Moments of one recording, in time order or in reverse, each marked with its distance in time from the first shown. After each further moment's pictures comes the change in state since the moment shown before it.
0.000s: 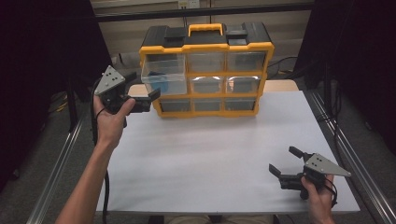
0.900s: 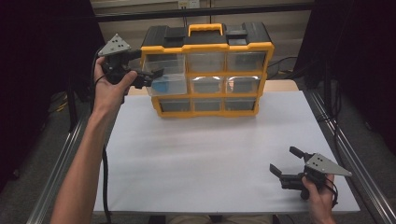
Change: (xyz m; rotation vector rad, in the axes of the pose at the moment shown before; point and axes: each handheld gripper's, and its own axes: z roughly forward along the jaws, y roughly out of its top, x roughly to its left) left arm 0.027 0.058 0.029 0.093 -0.074 0.036; right arm -0.003 -0.002 0.000 -0.001 0.005 0.007
